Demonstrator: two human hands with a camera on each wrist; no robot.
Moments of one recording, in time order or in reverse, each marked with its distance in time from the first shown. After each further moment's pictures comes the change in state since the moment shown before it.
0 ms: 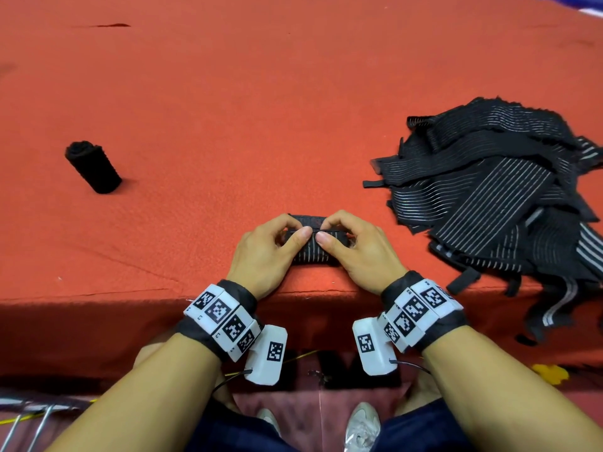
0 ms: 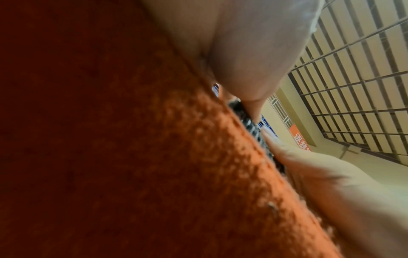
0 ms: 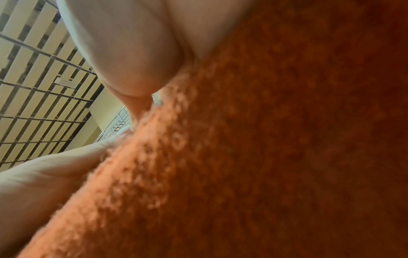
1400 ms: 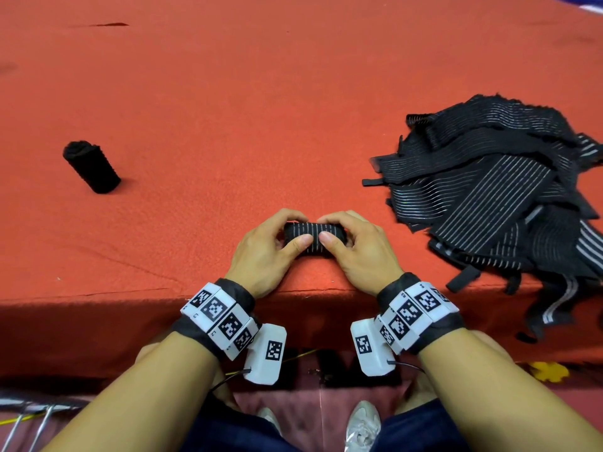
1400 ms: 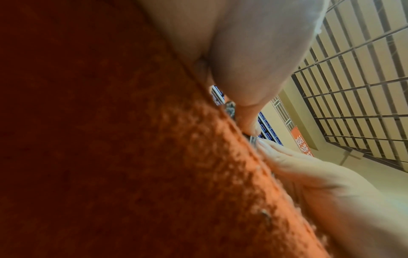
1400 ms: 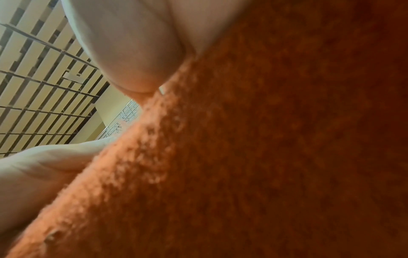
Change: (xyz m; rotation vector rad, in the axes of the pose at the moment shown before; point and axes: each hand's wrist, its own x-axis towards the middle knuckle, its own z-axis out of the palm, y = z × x) left_hand -0.003 0.002 -0.003 0.016 -0.067 0.010; right_hand -0.002 0.003 0.006 -0.033 0.069 -0.060
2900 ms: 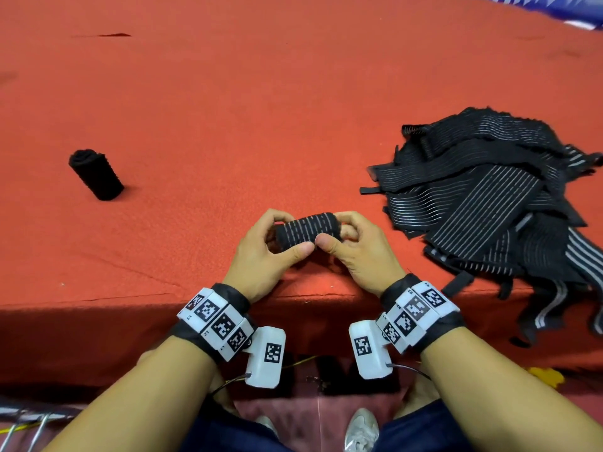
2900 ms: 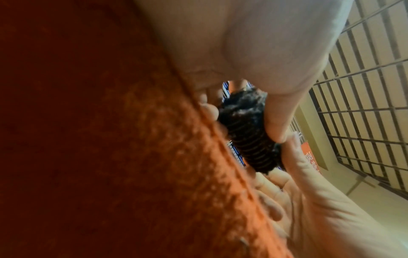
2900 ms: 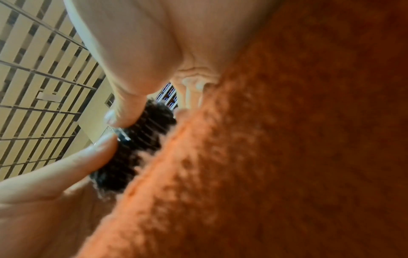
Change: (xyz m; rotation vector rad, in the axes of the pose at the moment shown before) left_hand 0.000 -0.007 -0.002 -0.359 0.059 0.051; right_hand 0.003 -0.005 -0.002 0.438 -0.026 0.183
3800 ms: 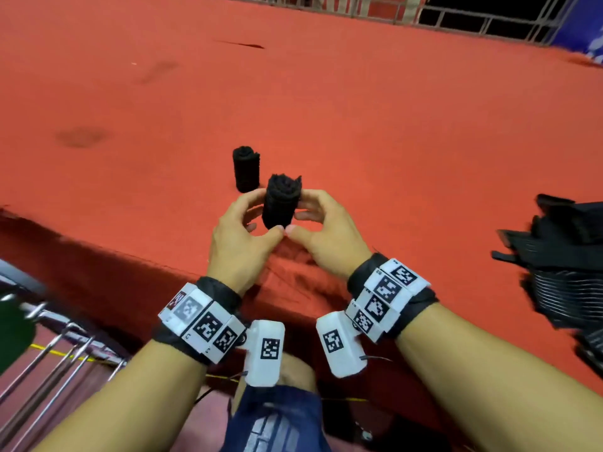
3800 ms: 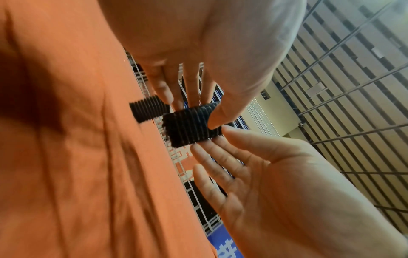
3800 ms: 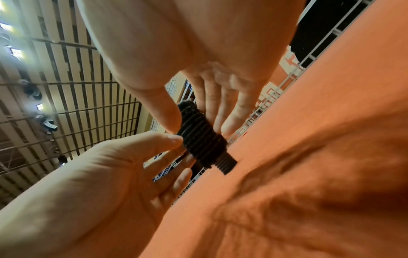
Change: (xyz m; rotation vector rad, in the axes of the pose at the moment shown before) left_hand -0.035 -0.024 -0.187 -0.018 0.586 -0.067; right_hand 0.065 -0.103 0.224 -0.116 -0.299 -0.120
